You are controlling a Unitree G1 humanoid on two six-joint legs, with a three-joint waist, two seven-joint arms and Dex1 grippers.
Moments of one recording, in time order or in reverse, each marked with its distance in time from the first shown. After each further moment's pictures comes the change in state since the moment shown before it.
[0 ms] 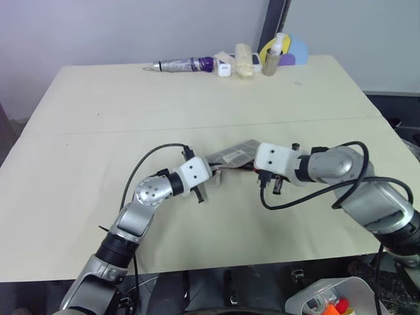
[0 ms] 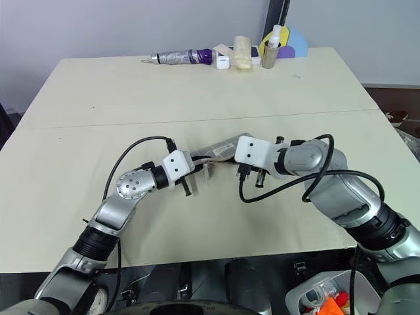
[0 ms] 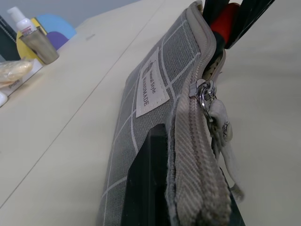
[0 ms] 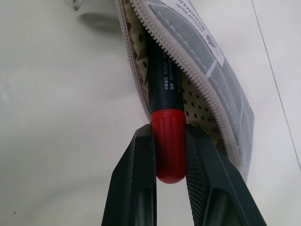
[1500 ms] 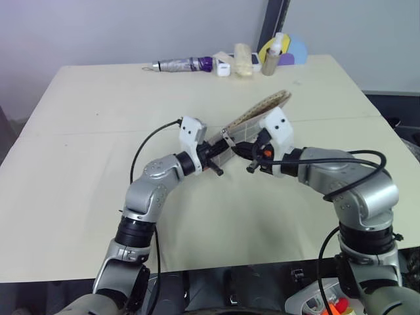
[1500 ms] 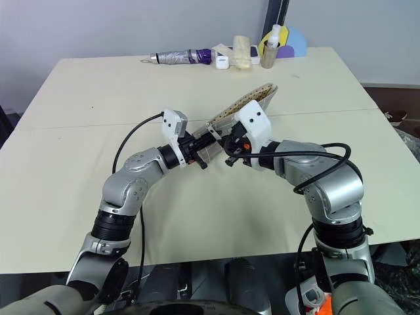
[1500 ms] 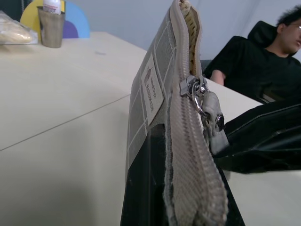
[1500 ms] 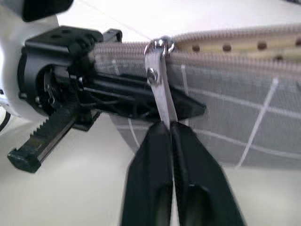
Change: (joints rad) left arm -0.155 -0.218 0.198 -0.051 -0.450 0.549 0.109; right arm 0.030 0.445 -0.411 -0.020 0.482 0.321 -0.361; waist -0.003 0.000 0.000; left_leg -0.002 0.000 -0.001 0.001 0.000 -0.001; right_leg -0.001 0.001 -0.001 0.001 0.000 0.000
